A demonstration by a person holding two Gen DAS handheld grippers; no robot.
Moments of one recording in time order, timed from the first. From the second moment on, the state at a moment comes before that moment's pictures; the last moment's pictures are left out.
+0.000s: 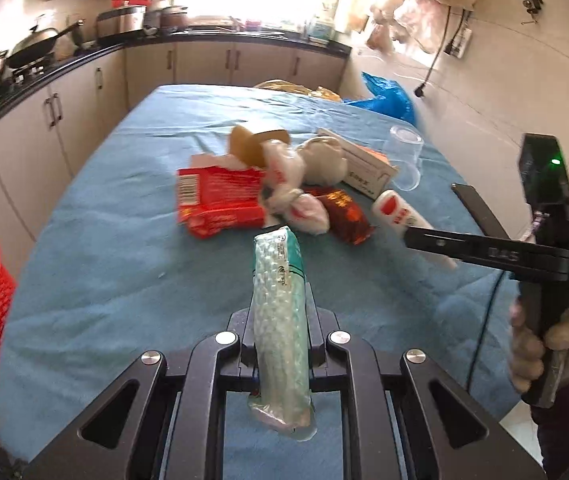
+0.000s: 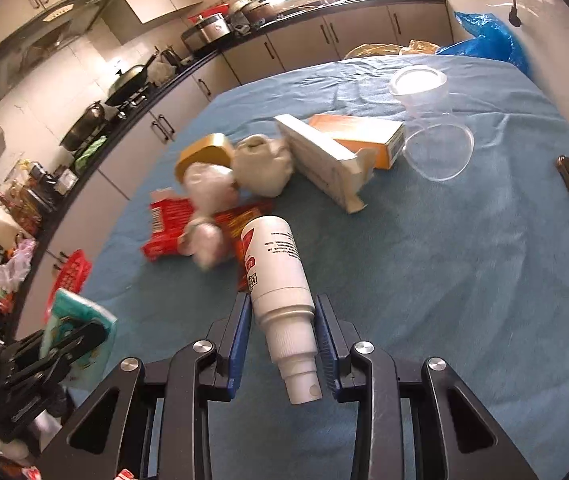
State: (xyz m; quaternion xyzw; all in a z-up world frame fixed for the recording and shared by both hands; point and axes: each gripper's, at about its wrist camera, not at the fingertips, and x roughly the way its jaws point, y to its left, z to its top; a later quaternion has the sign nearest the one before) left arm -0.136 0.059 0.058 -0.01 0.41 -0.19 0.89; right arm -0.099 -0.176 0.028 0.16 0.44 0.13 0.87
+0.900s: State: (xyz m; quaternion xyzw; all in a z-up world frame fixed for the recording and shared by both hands) left arm -0.174 0.205 0.065 -0.13 0.38 -0.06 0.92; right arm -0.125 -0.021 0.036 0.09 0.45 0.23 0.86
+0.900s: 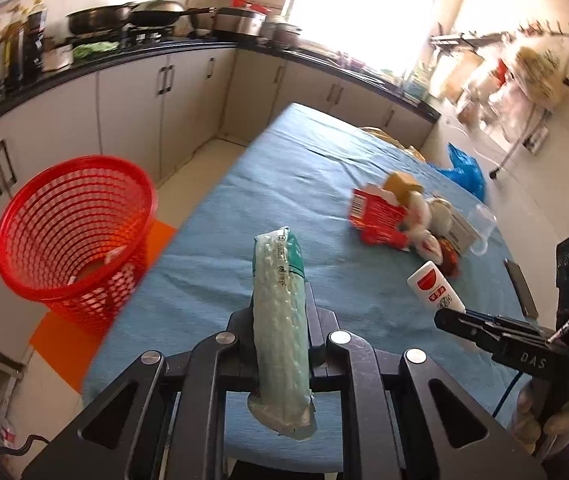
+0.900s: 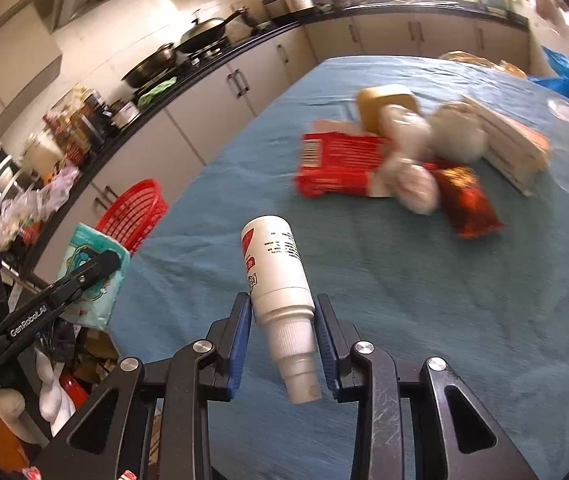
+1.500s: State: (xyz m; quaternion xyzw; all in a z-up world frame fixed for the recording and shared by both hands) left arm -0.153 0.360 0.059 -0.19 0.36 0.06 0.91; right arm -0.060 0.157 0.040 0.06 0.47 0.36 0.80
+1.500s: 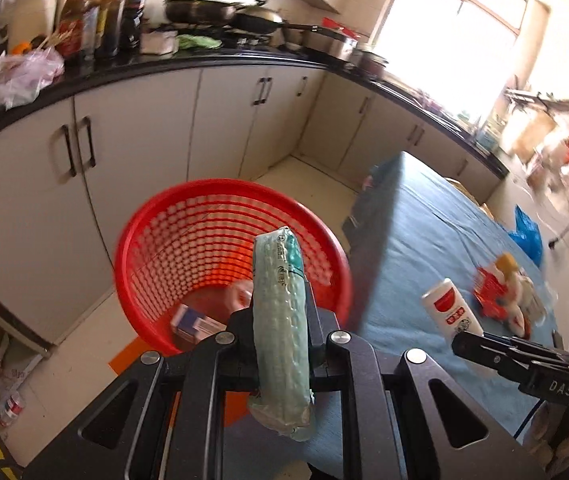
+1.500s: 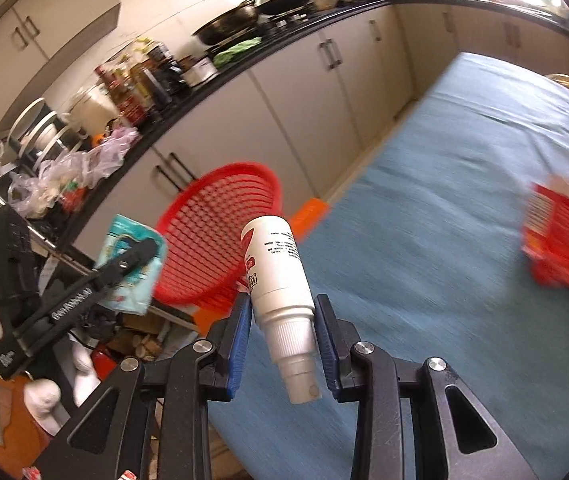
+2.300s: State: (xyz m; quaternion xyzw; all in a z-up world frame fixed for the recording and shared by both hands) left arm -0.146 0.397 0.050 -0.19 0.35 0.10 0.91; right arm -0.022 0.200 0.027 0.06 0.46 0.34 0.82
